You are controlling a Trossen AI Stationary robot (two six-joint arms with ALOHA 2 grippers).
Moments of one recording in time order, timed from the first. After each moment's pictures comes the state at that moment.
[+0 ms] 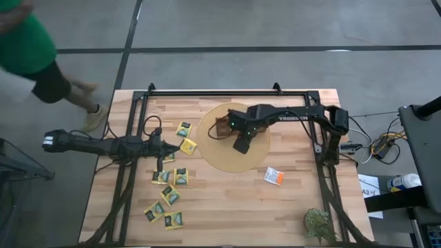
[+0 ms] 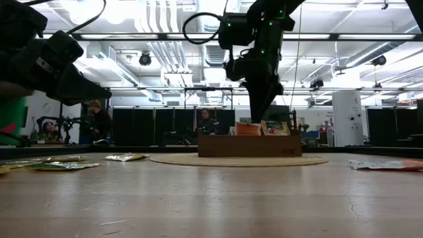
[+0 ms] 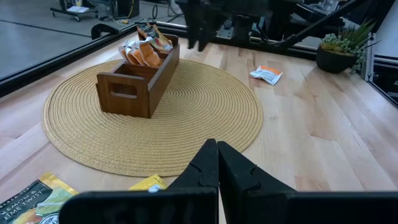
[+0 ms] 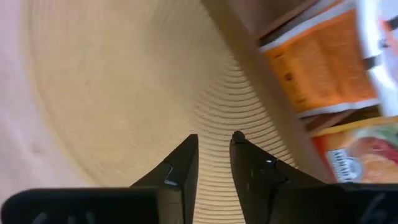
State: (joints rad) left arm -0.08 0.35 0.01 0.05 -0.23 -0.18; right arm -0.19 1.86 1.45 -0.95 0.03 0.29
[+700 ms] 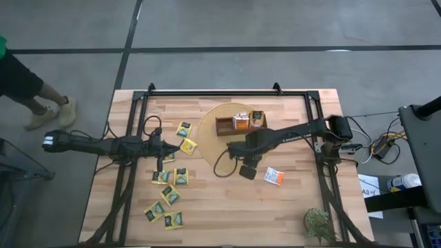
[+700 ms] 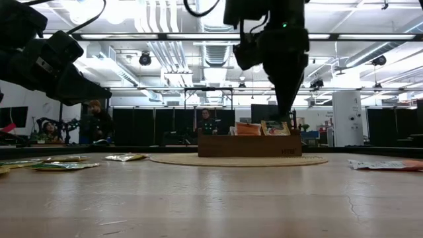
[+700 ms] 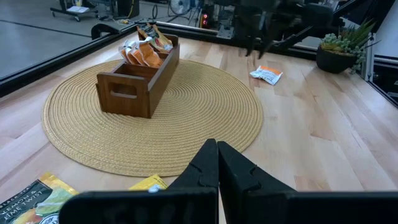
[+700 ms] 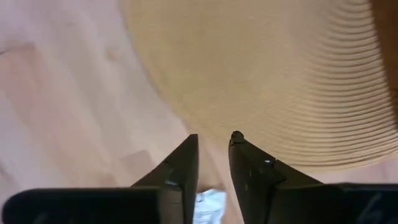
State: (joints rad) left arm -0.08 0.35 0.01 0.05 -0.23 -0.18; right arm 0.08 1.86 1.45 -1.09 0.03 0.48
